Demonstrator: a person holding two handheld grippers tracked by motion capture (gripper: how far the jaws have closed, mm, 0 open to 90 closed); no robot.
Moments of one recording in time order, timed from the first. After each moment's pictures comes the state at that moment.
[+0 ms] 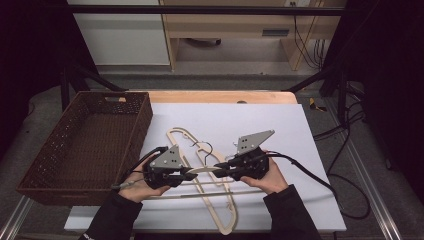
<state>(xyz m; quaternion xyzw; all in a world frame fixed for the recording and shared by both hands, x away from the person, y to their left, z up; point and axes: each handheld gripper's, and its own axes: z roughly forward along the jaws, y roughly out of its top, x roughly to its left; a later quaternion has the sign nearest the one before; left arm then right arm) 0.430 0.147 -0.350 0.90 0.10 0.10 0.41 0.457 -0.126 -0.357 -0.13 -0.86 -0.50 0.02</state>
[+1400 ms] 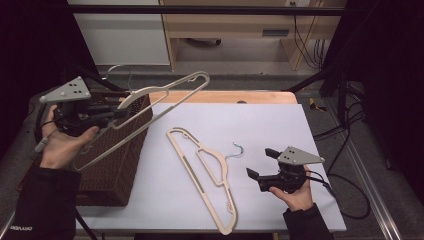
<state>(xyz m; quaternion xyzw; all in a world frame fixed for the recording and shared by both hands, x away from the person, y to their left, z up) 0.468 0.294 -0.218 0.81 0.27 0.21 0.47 0.417 -0.203 -0.378 -0.33 -0.77 -0.51 -0.20</state>
